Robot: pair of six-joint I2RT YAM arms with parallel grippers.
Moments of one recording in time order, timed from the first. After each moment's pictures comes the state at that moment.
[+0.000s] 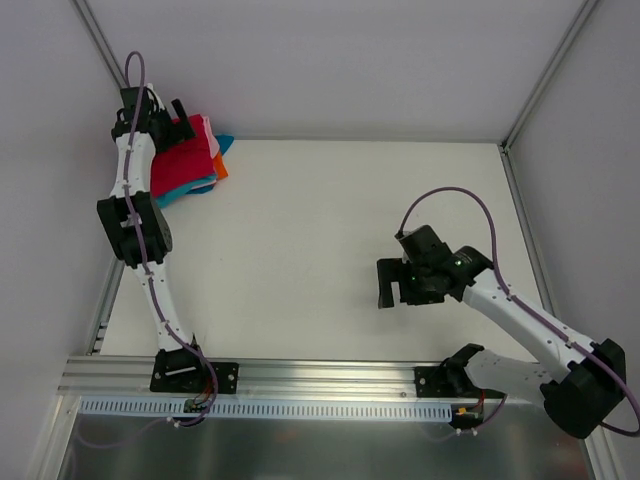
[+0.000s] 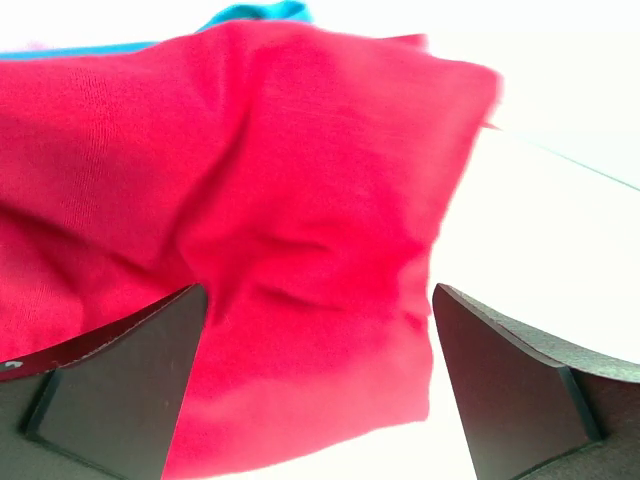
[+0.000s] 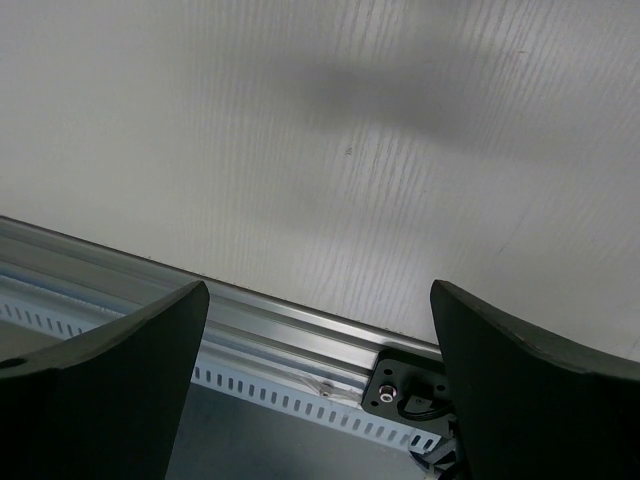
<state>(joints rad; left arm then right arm) 0.24 2.31 2.21 -0.60 0.20 -0.26 0.66 1.09 0.86 -0.94 -0.04 0.49</state>
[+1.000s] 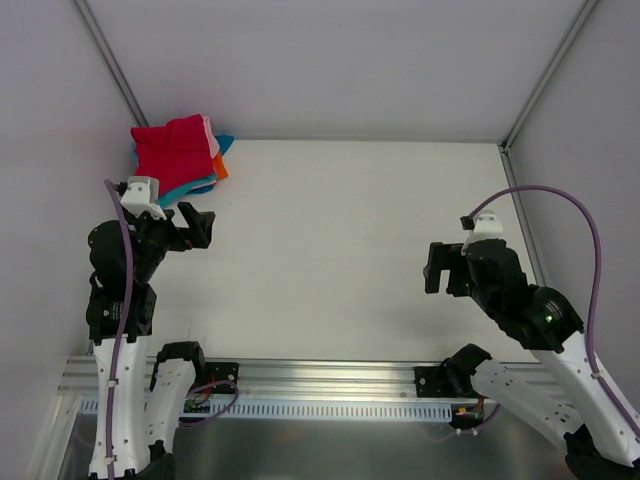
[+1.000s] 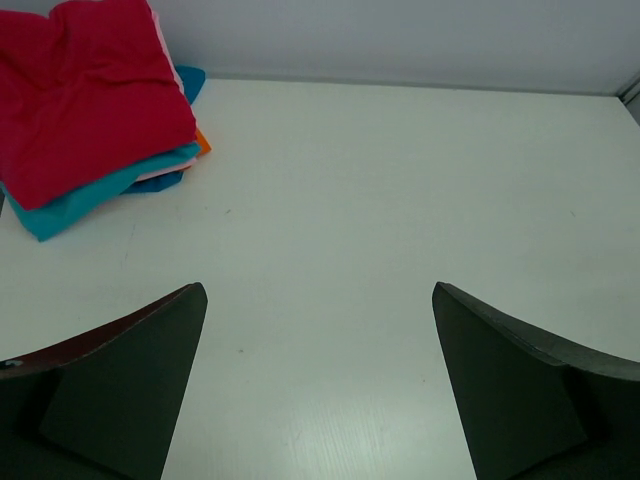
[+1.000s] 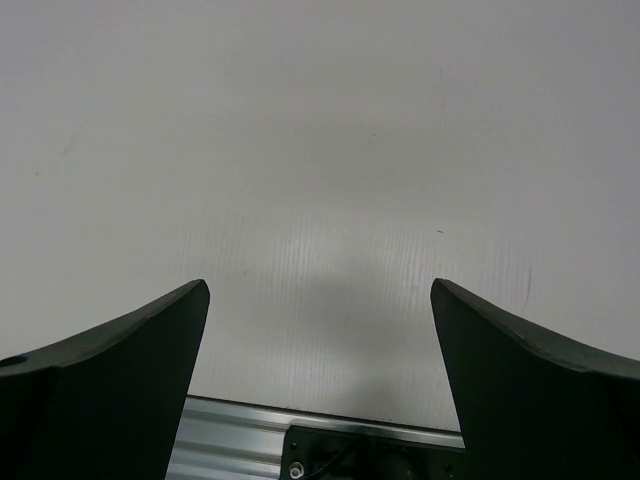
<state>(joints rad) 0.10 0.62 0.93 -0.48 0.32 -0.16 0.66 0.66 1.02 -1.04 0.38 0.38</state>
